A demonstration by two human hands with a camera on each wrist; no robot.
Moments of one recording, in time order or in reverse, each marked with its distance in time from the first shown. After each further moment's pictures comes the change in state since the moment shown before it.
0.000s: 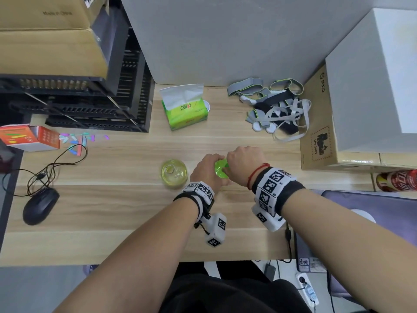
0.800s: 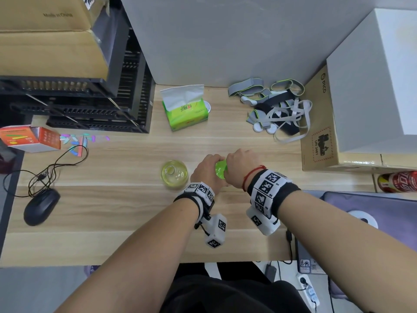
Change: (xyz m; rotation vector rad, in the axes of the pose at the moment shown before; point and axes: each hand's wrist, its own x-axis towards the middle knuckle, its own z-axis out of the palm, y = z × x) left_hand 0.003 -0.004 0.004 0.007 0.026 0.041; right_hand 0.003 -0.011 -0.001 0.043 -0.093 0.074
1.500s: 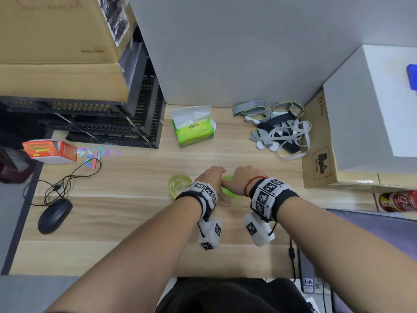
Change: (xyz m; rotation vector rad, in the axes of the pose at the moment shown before) left_hand 0.018 0.022 -0.039 0.347 -0.309 0.003; right_hand 0.008 0.006 -0.008 0.312 -0.195 0.154
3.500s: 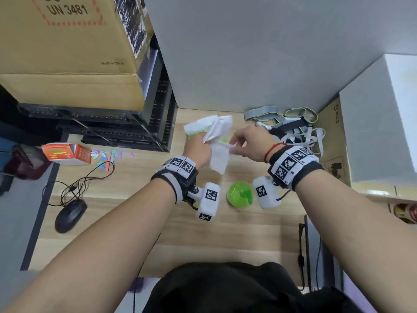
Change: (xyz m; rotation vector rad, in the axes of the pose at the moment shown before) left_hand -0.013 -0.016 -0.113 -0.688 0.381 -0.119; right_hand 0.030 -0.003 -0.100 0.316 0.243 -0.357
